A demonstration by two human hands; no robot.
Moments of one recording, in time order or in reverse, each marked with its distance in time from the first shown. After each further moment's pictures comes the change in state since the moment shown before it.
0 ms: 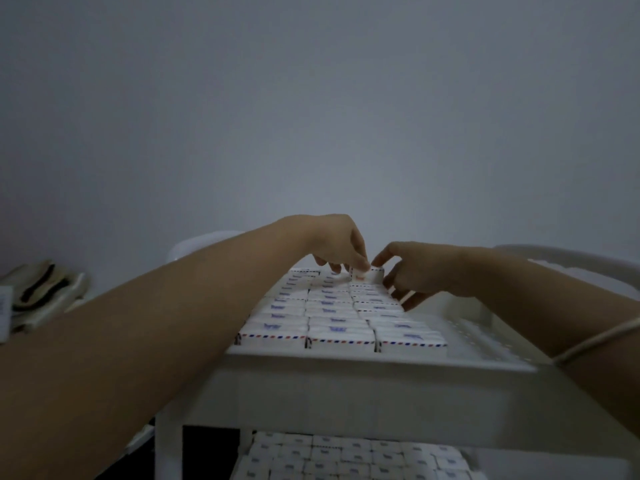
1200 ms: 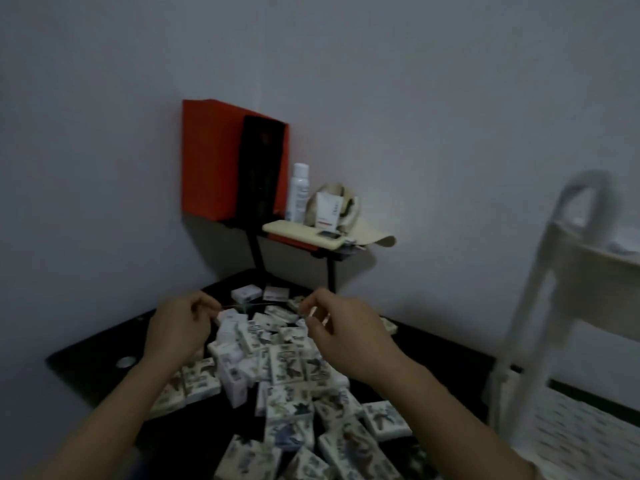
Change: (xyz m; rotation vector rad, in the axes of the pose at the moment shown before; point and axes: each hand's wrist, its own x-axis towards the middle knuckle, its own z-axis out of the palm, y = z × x) left_hand -0.487 -0.341 0.141 -0.203 0.904 -1.008; right_hand -0.098 -0.171 0.394 -0.109 -0.231 -0.961
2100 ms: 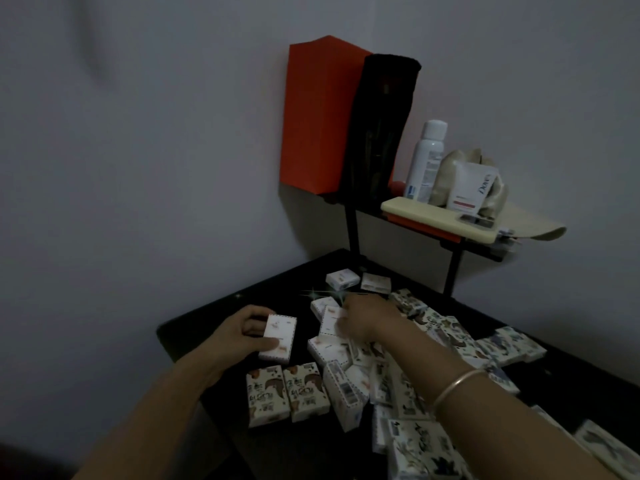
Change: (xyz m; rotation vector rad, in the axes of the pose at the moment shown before) left_hand 0.033 -0.130 -0.011 -0.435 -0.395 -0.394; right_hand 0.182 0.021 0.169 -0.318 -0.515 0.195
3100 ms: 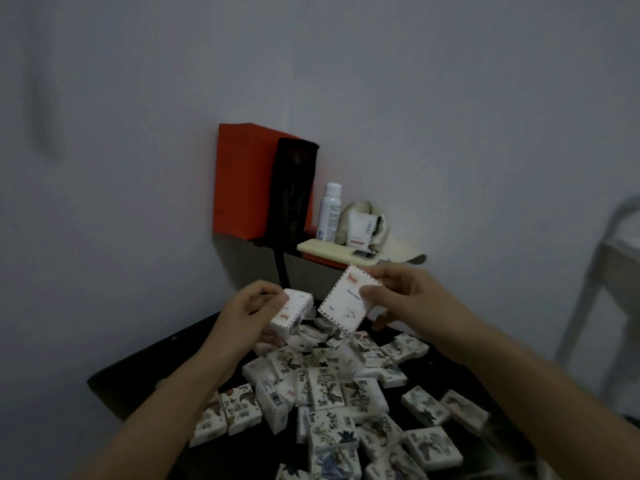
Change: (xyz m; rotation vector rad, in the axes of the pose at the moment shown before) left_hand -0.101 0.151 0.088 -0.228 -0.043 0.393; right_hand -0.243 0.057 -0.111 1.076 0.451 -0.163
